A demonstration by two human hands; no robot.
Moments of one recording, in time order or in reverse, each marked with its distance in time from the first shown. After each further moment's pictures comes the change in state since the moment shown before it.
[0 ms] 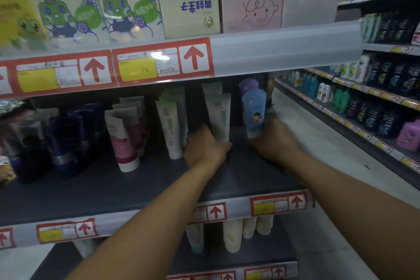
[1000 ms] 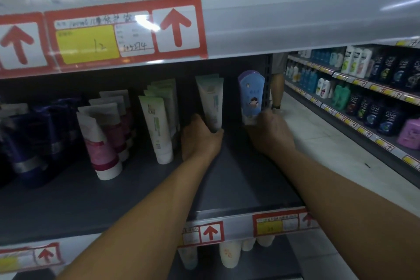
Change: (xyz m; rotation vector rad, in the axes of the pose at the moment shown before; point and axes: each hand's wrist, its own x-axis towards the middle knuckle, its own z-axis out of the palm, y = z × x) left_hand 0.054 -0.006 0.036 -0.168 0.038 0.009; right_hand 0.050 0.006 0.028 -0.059 0.045 0.024
